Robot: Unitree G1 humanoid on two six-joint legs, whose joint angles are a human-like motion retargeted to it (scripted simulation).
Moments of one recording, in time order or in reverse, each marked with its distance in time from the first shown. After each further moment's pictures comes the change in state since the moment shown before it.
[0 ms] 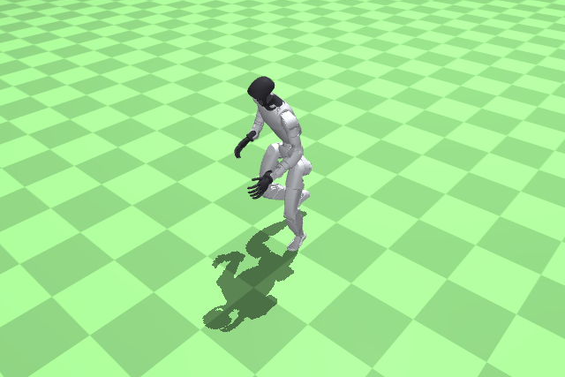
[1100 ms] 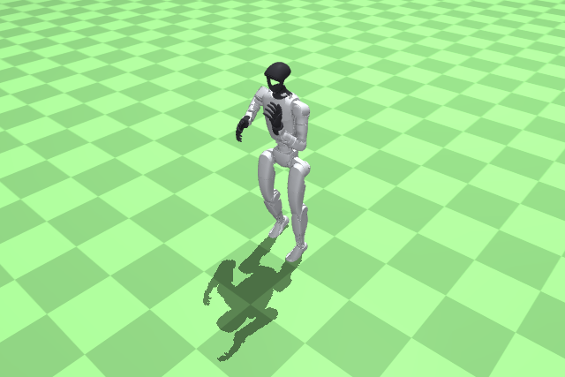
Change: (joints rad) left arm -0.037 -0.094 -0.087 -0.897 -0.022 -0.047 -0.194; right arm 0.457 -0.261 -0.218 -0.766 0.305 0.005 0.363; waist -0.011 0.098 -0.310; left_leg 0.306 -0.150 -0.350 -0.616 0.463 -0.130; right_leg 0.275 0.129 0.077 -0.843 0.320 0.037
